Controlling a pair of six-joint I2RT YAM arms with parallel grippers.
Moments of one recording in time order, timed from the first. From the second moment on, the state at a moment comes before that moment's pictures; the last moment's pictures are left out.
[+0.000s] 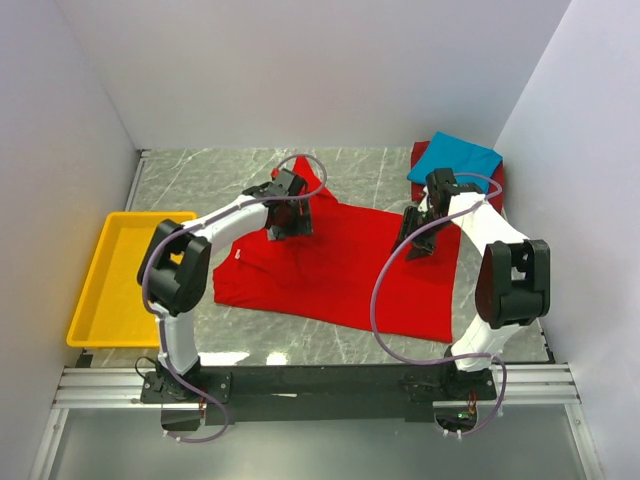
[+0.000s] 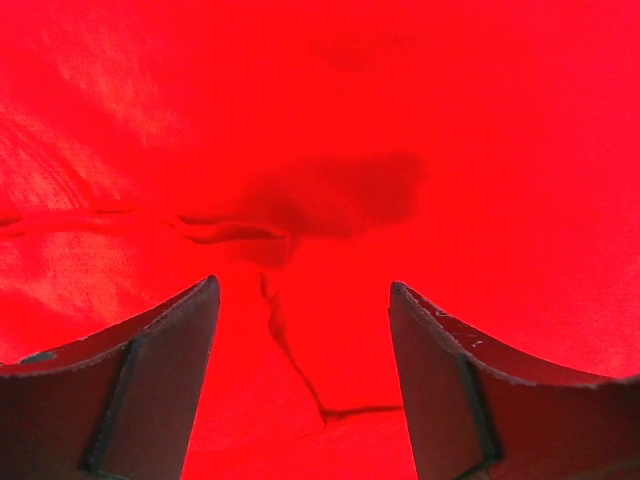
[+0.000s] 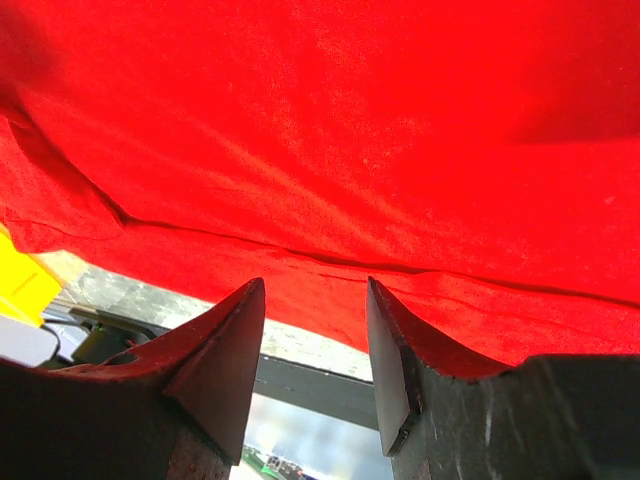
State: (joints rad) left arm -0.55 1.90 1.44 -0.55 -0.08 -0.64; right arm 0.08 1.69 1.26 -0.93 -0.34 0.43
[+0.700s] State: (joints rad) left arm -0.55 2.05 1.52 -0.61 -0.10 -0.62; right arm 0.08 1.69 1.26 -0.92 -0.37 0.43
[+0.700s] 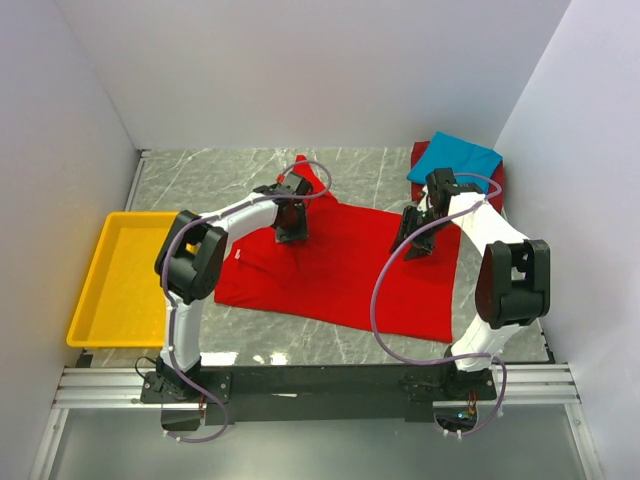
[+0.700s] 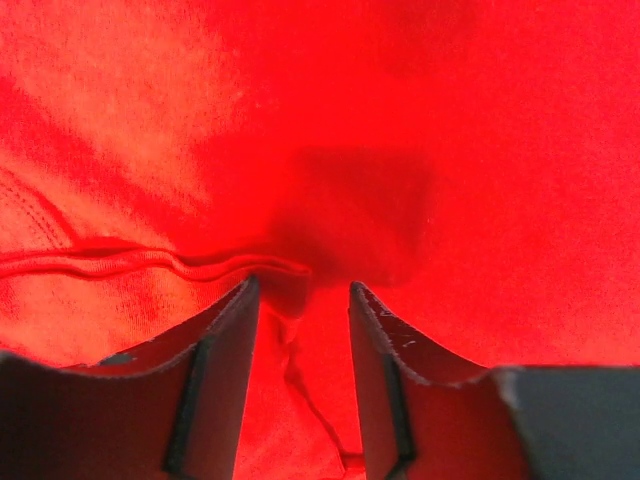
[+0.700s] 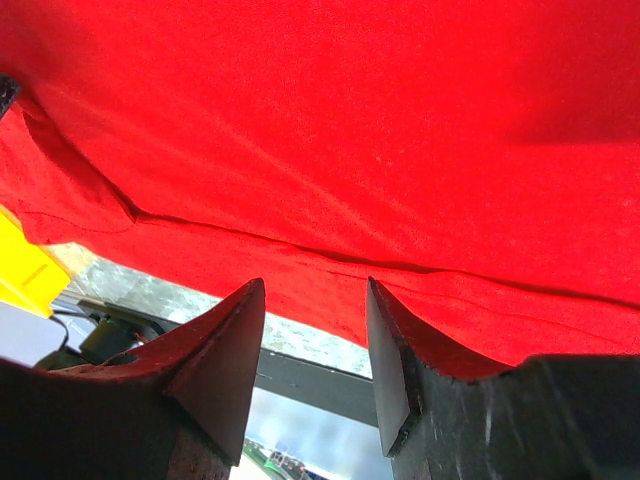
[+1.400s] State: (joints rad) left arm -0.55 2.09 1.56 -0.62 -0.14 -0.59; right arm 0.08 1.70 1.26 -0.92 -0.38 0.43
